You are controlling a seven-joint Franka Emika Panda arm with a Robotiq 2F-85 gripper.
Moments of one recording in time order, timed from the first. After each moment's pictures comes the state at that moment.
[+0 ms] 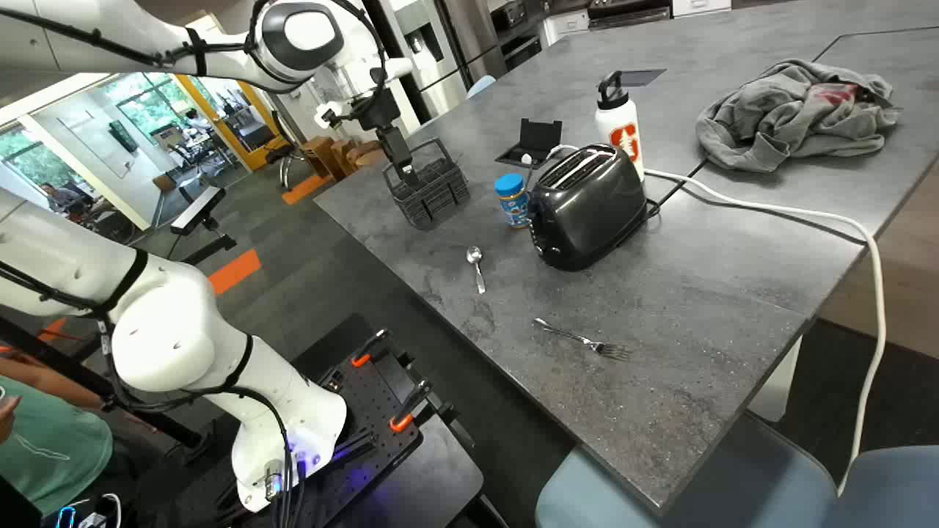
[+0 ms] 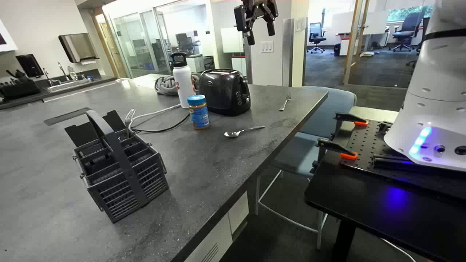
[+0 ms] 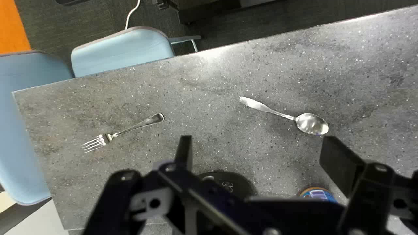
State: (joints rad) arm -0.02 -0.26 0.18 -2.31 -0.08 1.93 0.40
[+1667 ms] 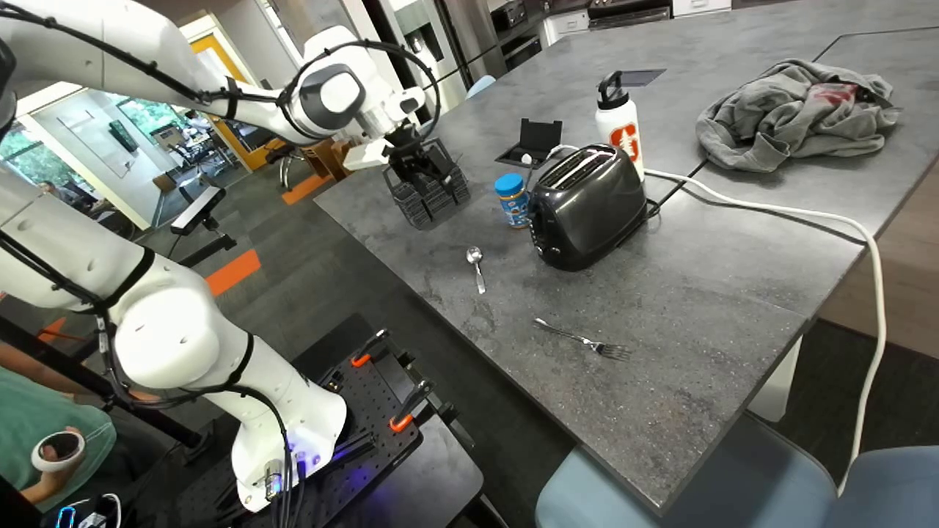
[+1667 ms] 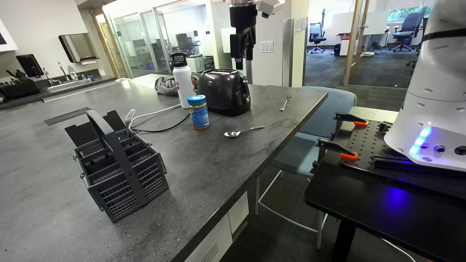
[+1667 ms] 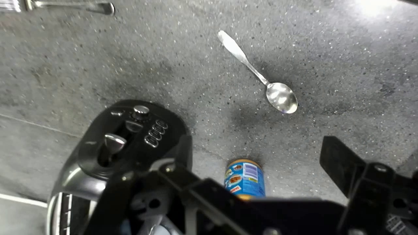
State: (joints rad) arm 0.05 -0.16 0.14 -2.47 -0.15 2.43 0.04
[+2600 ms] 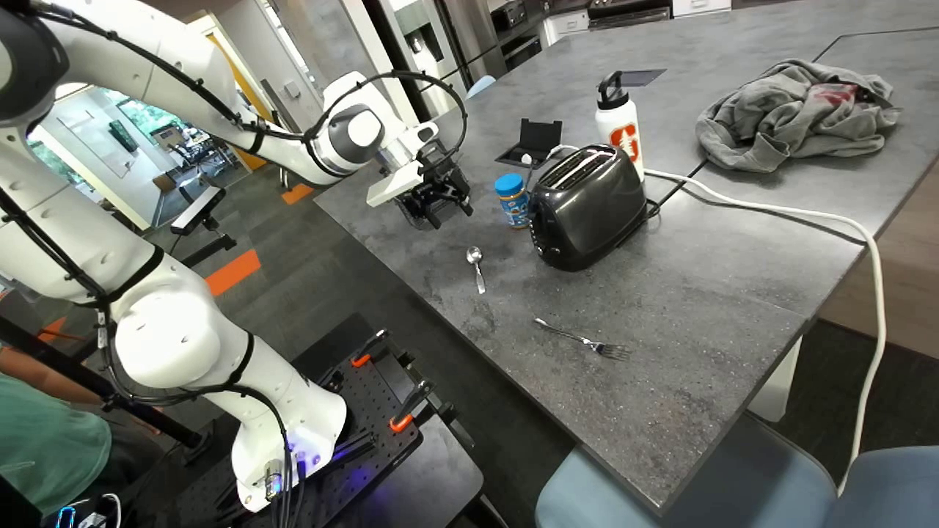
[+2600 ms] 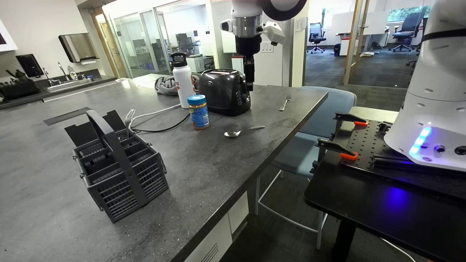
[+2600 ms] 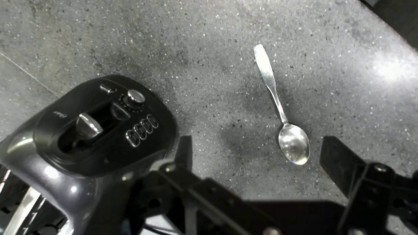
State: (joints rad) arm 0.06 -0.05 0.11 -2.55 -0.39 2.61 -0.15
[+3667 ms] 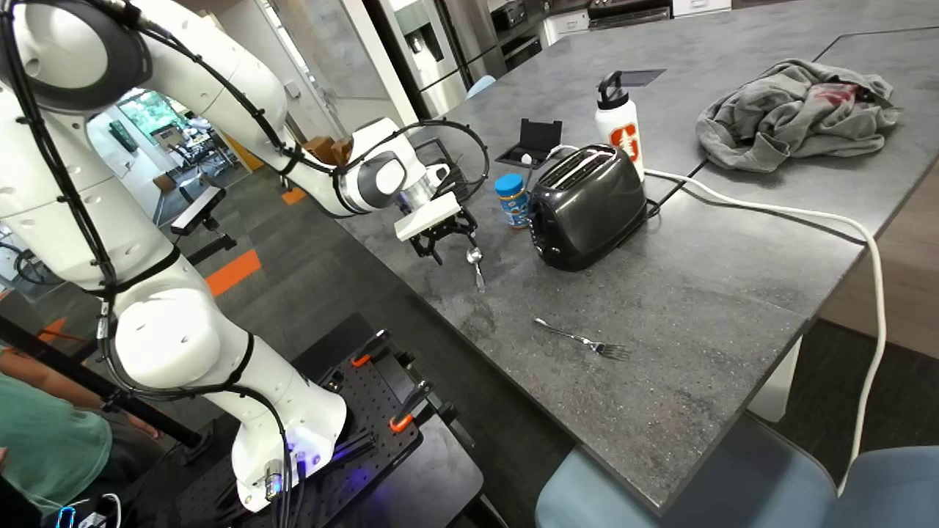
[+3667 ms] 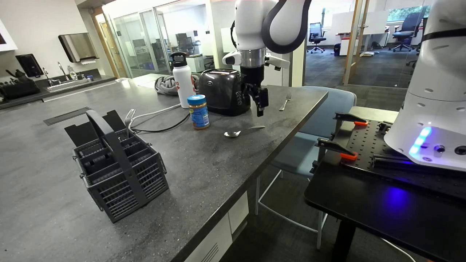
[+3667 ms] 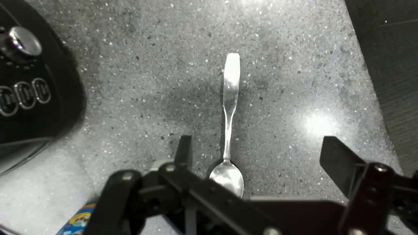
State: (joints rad) arm 0.06 0.16 0.10 -2.58 -0.30 2.80 -0.65
